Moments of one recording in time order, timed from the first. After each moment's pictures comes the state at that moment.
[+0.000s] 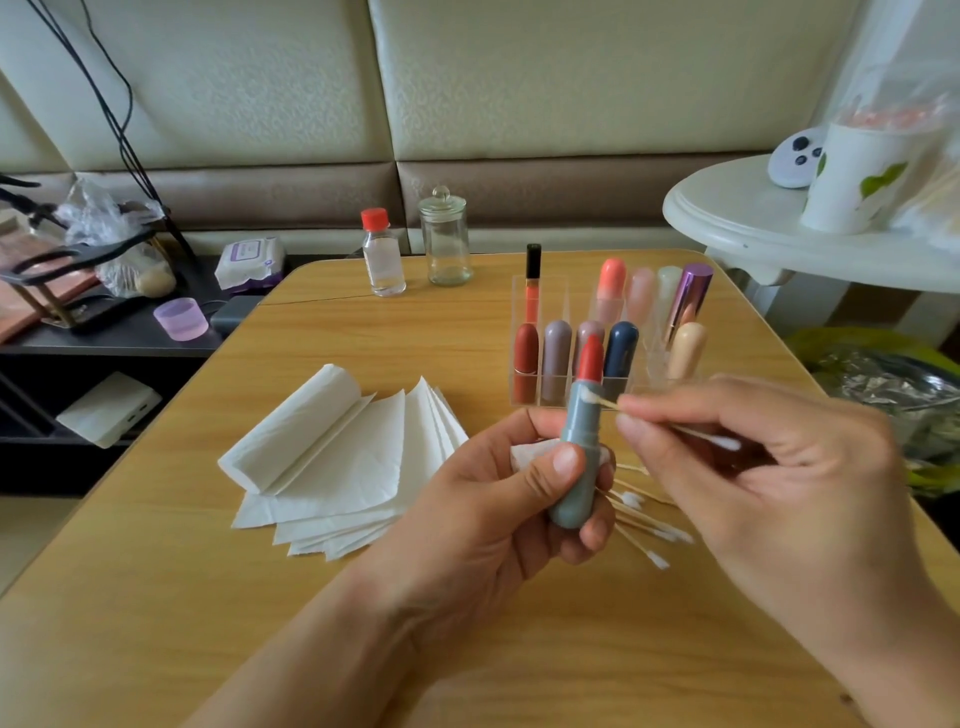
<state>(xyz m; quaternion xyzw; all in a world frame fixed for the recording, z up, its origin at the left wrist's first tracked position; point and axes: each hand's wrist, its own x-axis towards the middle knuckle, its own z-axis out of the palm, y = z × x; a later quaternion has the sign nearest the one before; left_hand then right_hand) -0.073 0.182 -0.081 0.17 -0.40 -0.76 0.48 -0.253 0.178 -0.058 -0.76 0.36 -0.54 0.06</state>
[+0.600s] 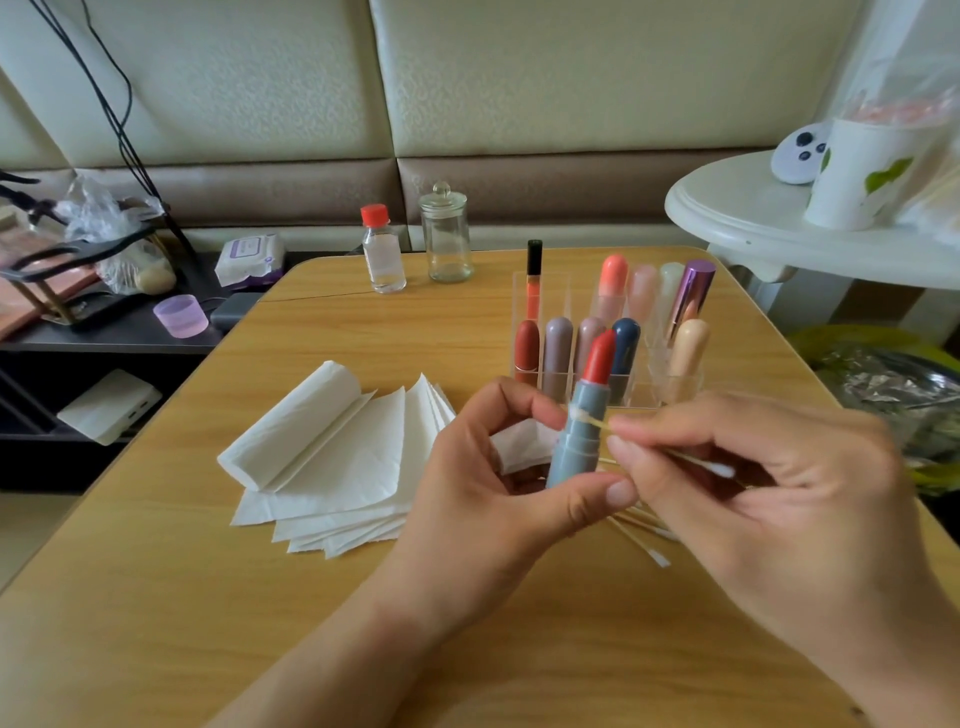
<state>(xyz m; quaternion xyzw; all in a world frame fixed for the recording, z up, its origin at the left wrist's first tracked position) -0.076 0.189 -0.072 0.31 -0.57 -0.52 0.55 -0.252 0.184 -0.054 -0.78 0.35 -0.52 0.06</state>
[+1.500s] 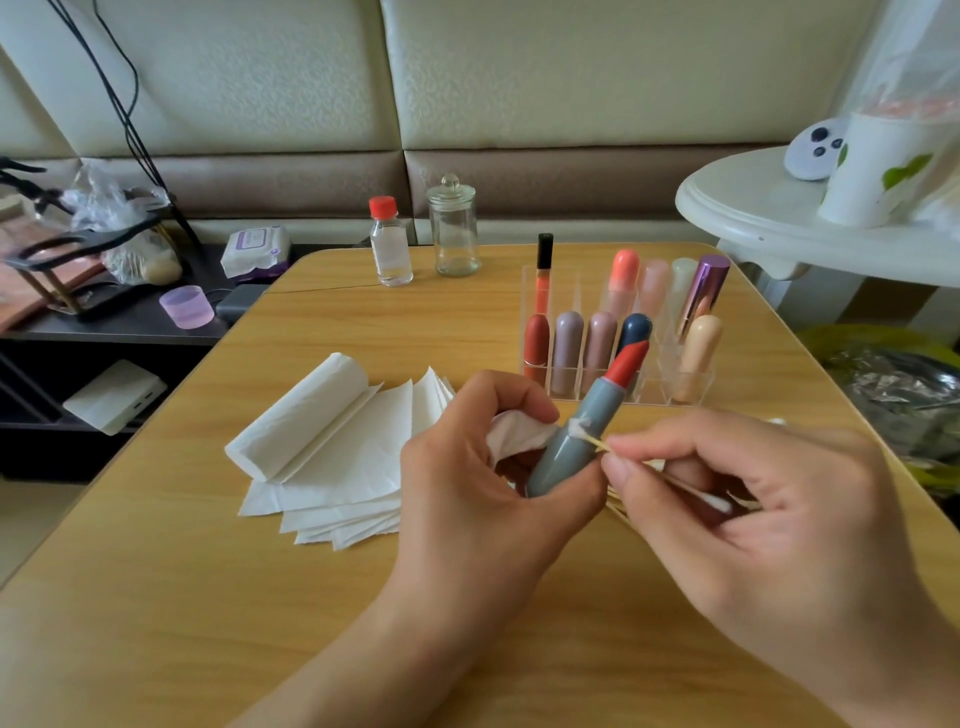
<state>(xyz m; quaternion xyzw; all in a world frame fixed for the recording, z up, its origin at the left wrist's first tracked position) -0.081 0.197 -0.069 0.47 -0.59 -0.26 0.60 -0.243 0.191 -0.058 -0.80 0.36 -0.48 0.06</state>
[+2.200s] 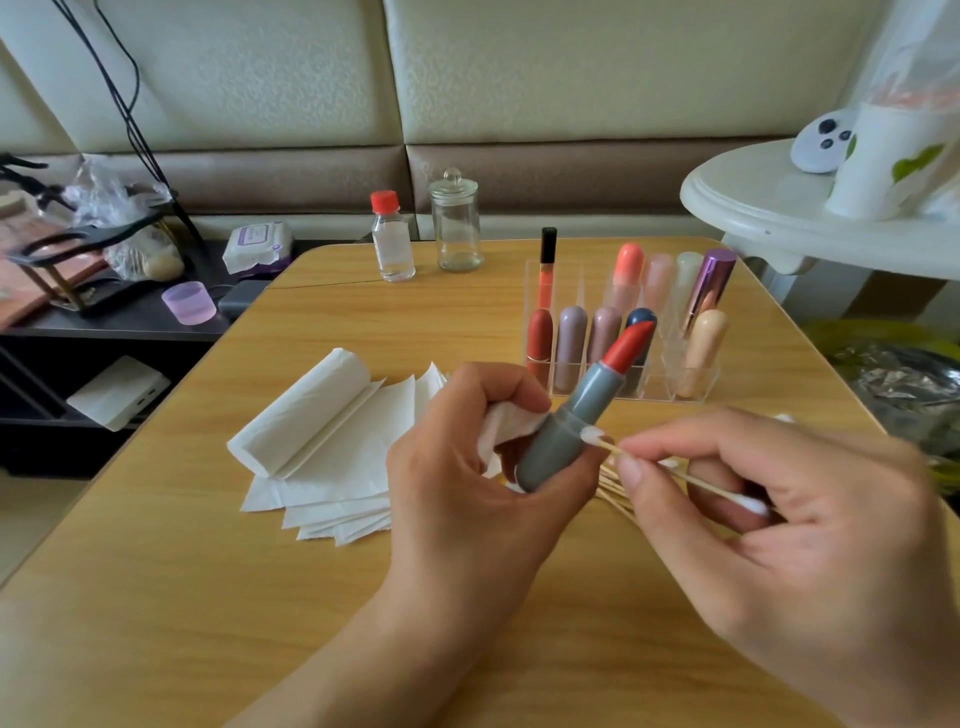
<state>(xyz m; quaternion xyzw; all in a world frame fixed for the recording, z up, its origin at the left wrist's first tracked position) -0.080 0.194 -0.071 0.45 -0.61 -0.14 0.64 -0.237 0.201 -0.047 -0.80 0.35 -0.48 0.04</state>
